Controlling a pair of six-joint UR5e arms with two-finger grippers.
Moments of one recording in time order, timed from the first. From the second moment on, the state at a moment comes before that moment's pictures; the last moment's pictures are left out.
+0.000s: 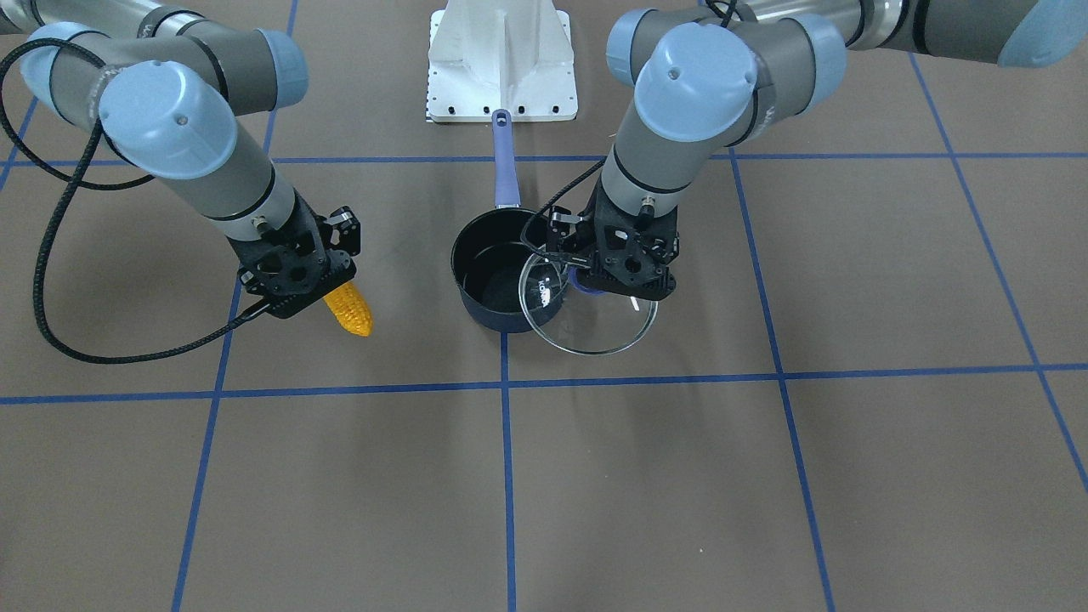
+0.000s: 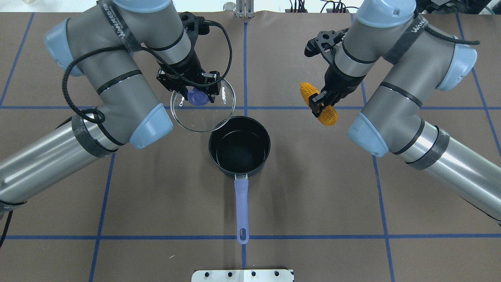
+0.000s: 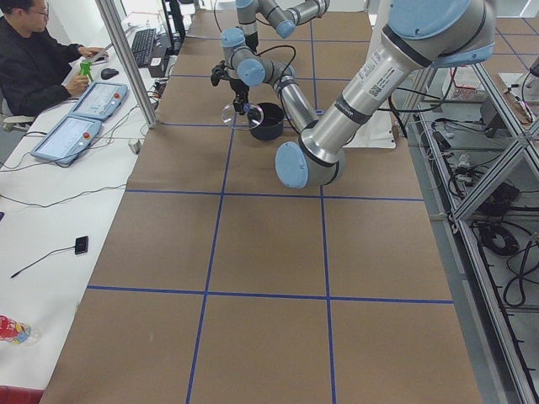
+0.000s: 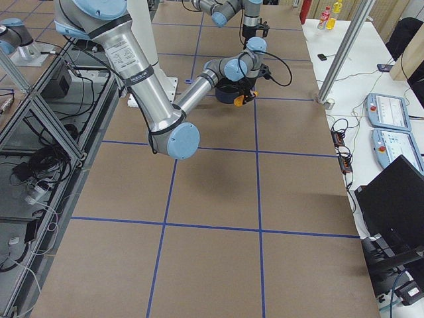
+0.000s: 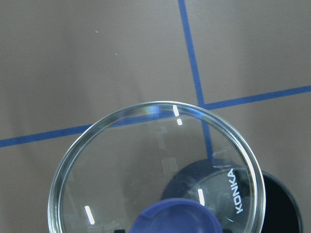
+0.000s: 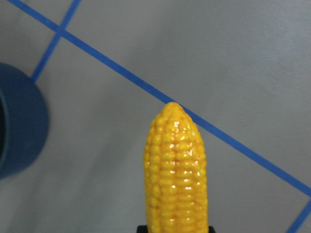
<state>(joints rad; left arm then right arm) -0.80 -2.37 -1.63 -1.48 -2.19 -0.84 0.81 -0.96 1.74 -1.70 2.23 0.40</state>
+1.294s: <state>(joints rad) -0.91 -2.25 -1.66 -1.48 -2.21 -0.65 0.60 -0.67 1.52 -1.70 2.07 0.57</state>
